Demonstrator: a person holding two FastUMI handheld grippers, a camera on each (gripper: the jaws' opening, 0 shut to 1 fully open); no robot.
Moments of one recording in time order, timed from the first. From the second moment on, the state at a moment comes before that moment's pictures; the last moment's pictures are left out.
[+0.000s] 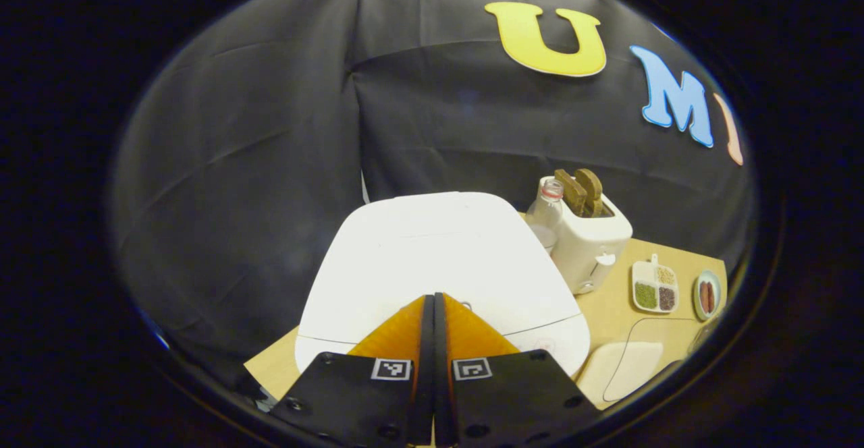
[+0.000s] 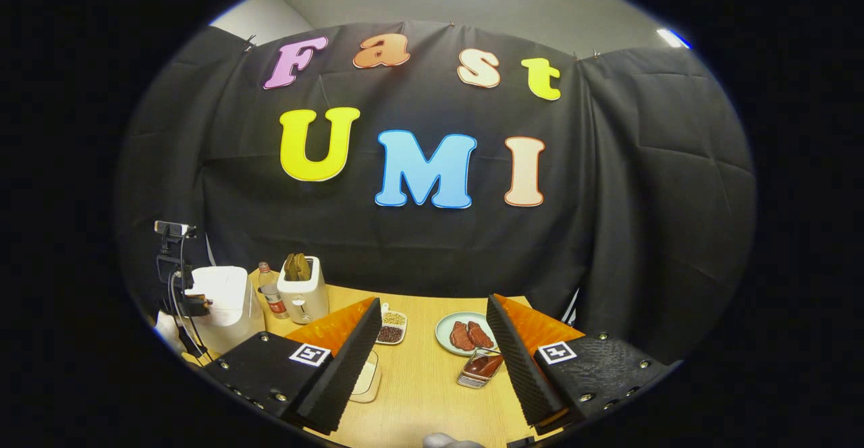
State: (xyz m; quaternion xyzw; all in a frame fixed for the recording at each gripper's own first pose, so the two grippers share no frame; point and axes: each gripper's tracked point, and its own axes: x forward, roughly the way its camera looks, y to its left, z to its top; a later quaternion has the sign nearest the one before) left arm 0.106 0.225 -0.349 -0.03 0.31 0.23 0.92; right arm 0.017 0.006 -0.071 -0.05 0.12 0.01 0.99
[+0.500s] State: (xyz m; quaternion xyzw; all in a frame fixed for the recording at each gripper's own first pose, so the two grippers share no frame) left arm 0.095 0.184 -0.105 0.06 0.03 0.22 0.97; right arm 0.017 -0.006 -0.043 -0.01 0.05 0.00 1.00
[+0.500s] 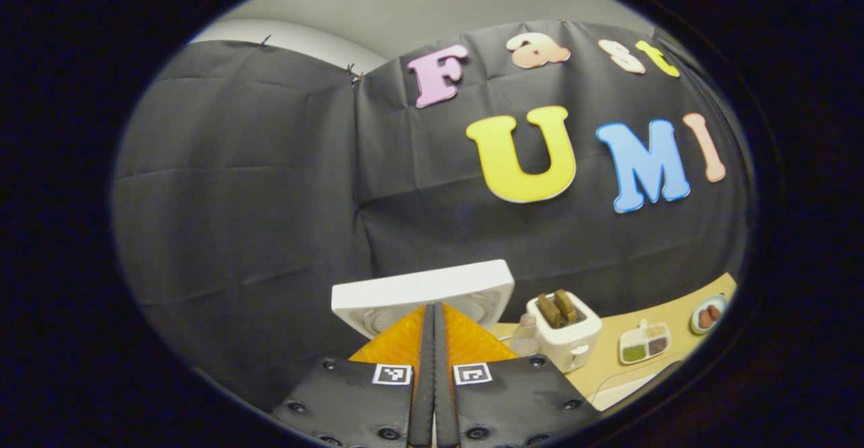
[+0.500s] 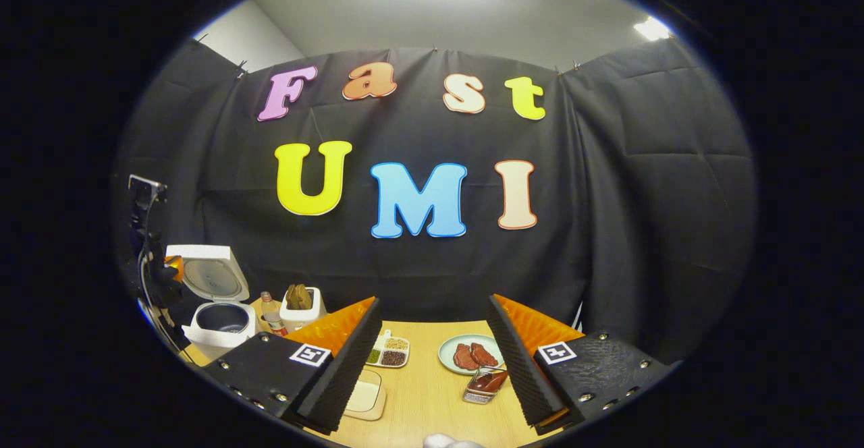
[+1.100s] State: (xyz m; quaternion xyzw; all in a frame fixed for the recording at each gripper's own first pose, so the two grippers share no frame) left arm 0.023 0.065 -0.044 0.04 -0.02 0.08 1.00; right arm 0.011 -0.036 -0.067 0.00 0.06 -0.04 1.00
